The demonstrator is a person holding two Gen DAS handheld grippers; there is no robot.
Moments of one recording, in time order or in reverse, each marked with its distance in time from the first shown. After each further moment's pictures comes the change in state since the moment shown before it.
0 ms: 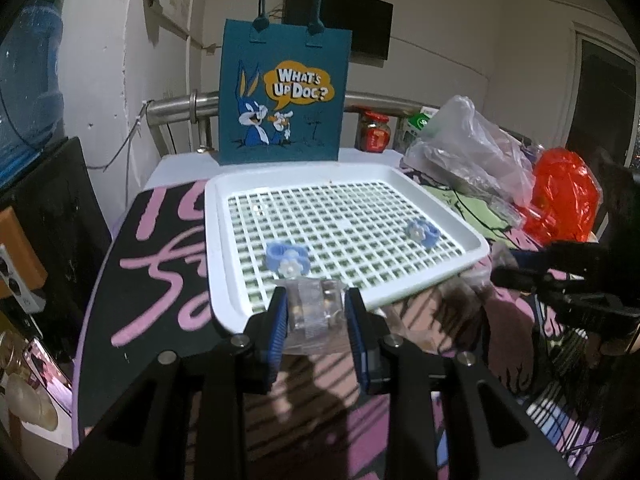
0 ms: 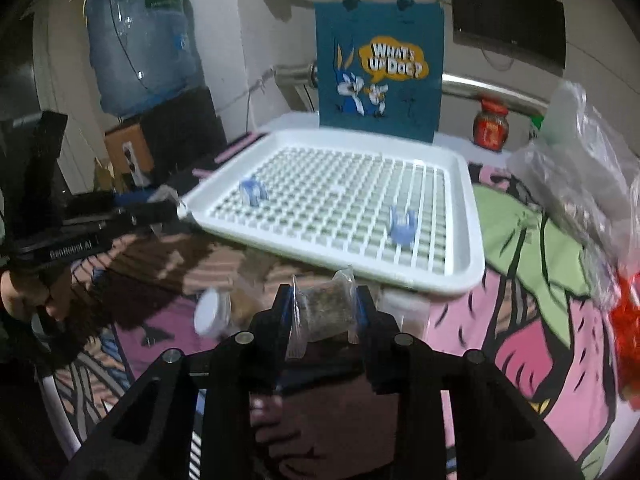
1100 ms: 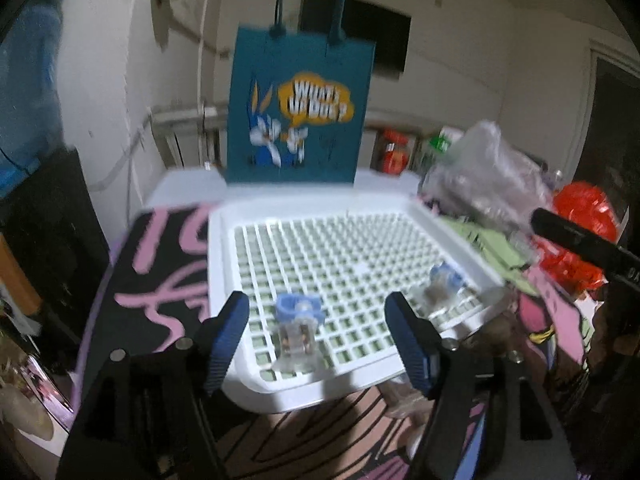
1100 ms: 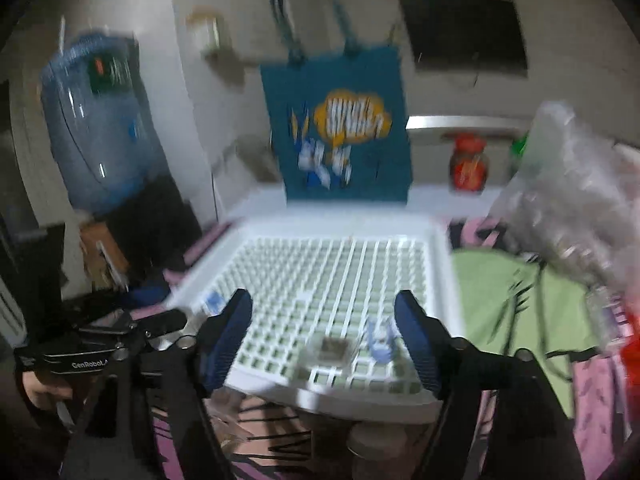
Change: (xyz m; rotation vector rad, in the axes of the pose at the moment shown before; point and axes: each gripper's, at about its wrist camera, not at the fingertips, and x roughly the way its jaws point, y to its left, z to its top) left arm 0.013 0.005 0.032 -0.045 -0.054 0.021; right arm -0.012 -0.044 0.055 0.171 -0.247 -0.032
